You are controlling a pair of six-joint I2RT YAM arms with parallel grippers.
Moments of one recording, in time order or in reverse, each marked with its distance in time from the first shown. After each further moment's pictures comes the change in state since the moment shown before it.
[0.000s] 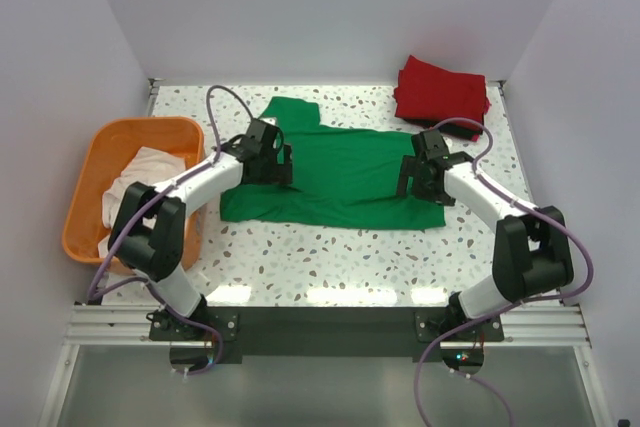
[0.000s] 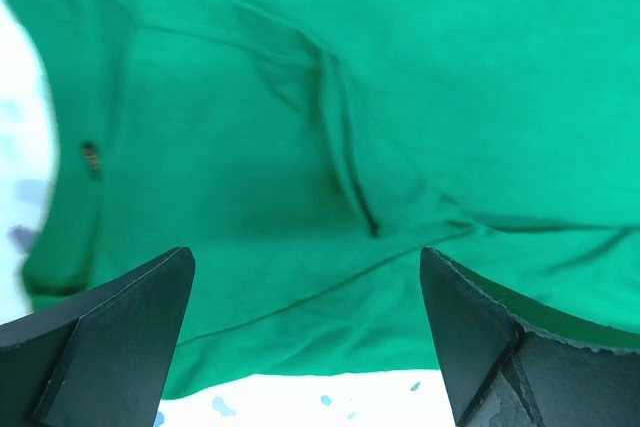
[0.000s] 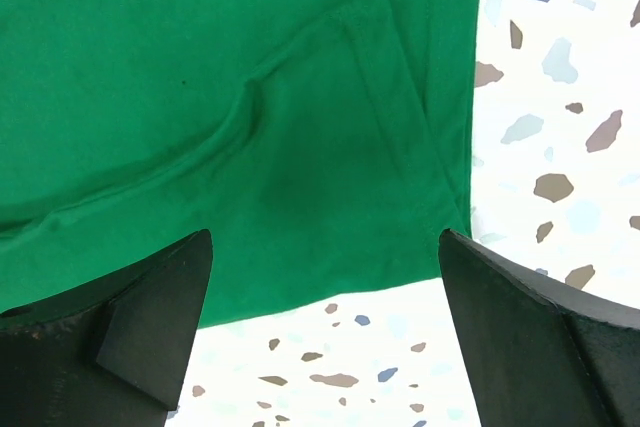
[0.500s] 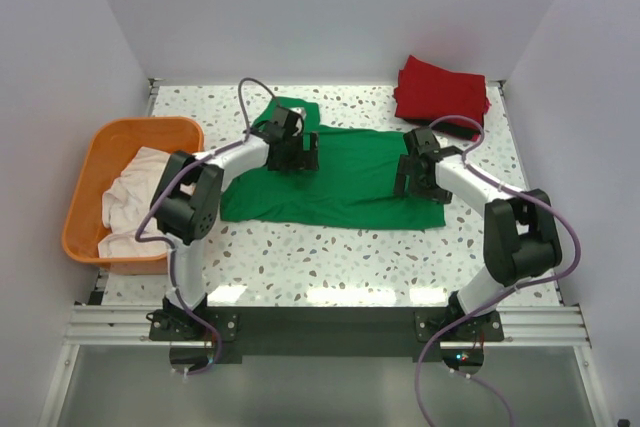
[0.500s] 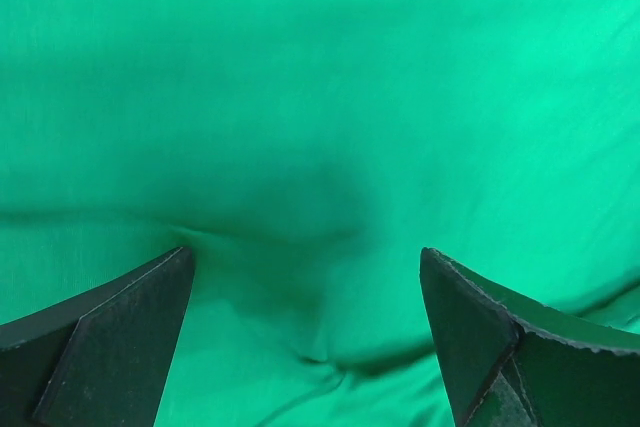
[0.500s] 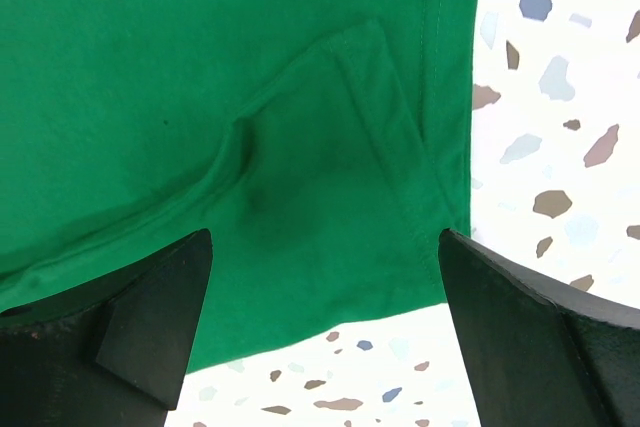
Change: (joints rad) left arm -0.016 0.319 0.240 0.116 0.227 -0.007; right arm 0.014 0.108 0.045 -0.010 0.058 0.027
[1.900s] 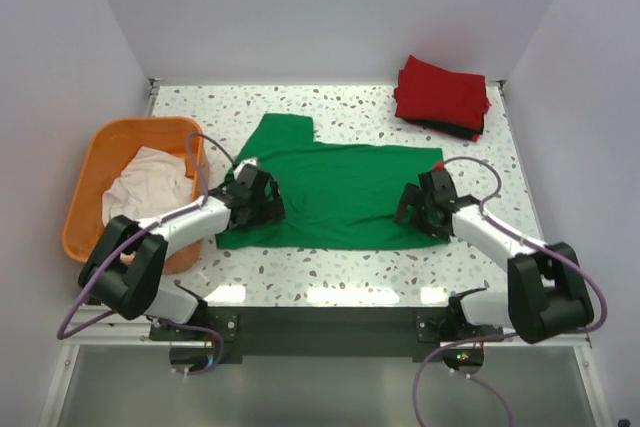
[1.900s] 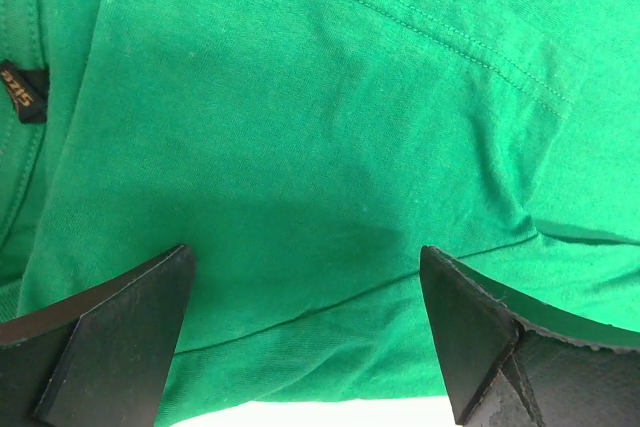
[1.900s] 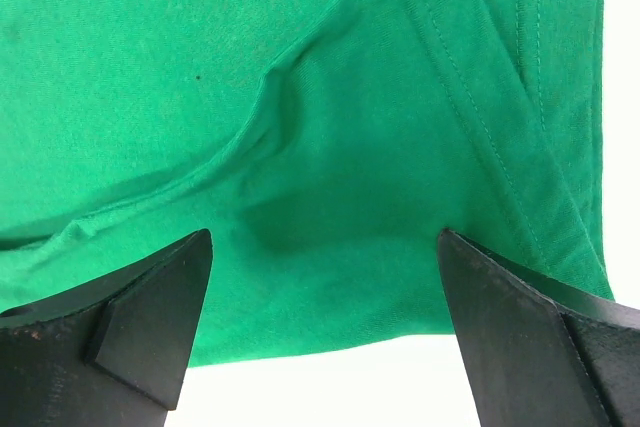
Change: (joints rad) left arm -0.037 -0.545 -0.663 0.040 -0.230 -0.269; right arm 0.001 -0.299 -0.415 0.249 -0.208 0.129
